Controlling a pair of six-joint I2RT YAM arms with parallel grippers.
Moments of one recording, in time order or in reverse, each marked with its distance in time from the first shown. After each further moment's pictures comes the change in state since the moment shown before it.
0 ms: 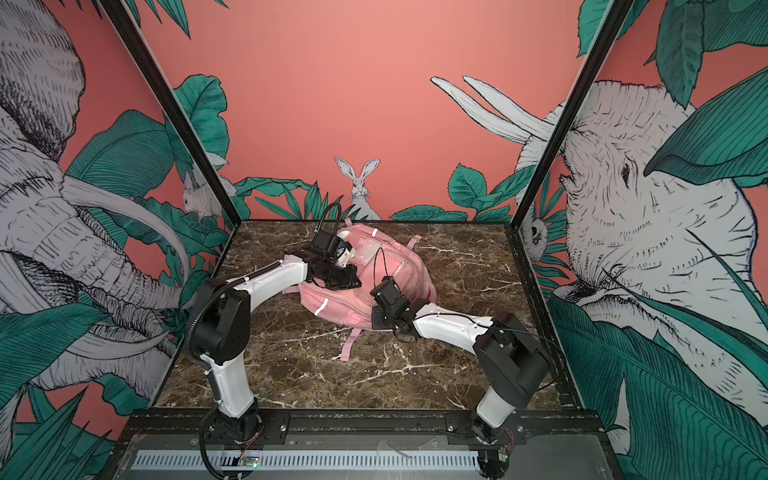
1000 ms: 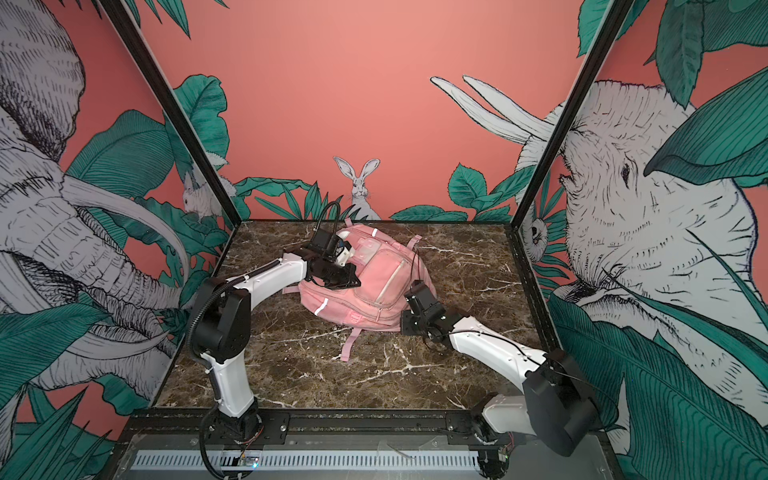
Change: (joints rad) left arm 0.016 0.011 0.013 -0.013 0.020 0.007; right arm -0.111 -0.269 -0.150 -0.103 -0.050 -0.047
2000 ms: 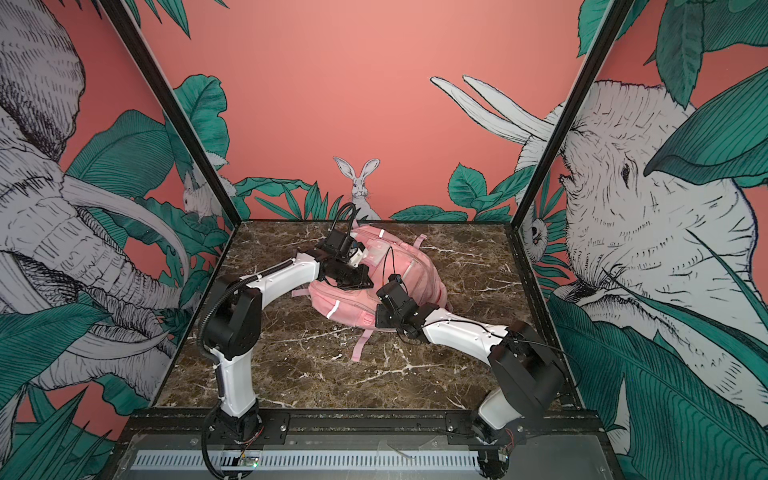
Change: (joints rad) left arm -0.074 0.063 0.079 0.000 0.009 -0.019; right arm 0.097 0.178 0.085 0.167 0.070 0.092
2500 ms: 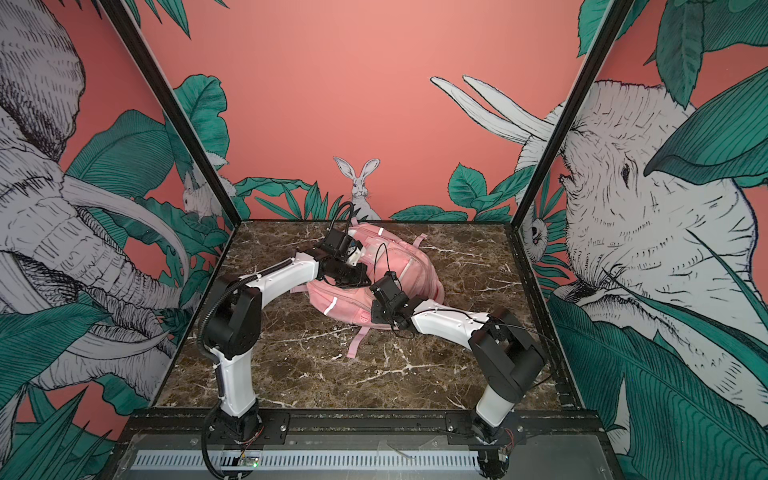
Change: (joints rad) left arm -0.003 0.003 0.000 0.013 -0.024 0.000; right arm -0.011 0.142 0.111 -0.035 0.018 0.008
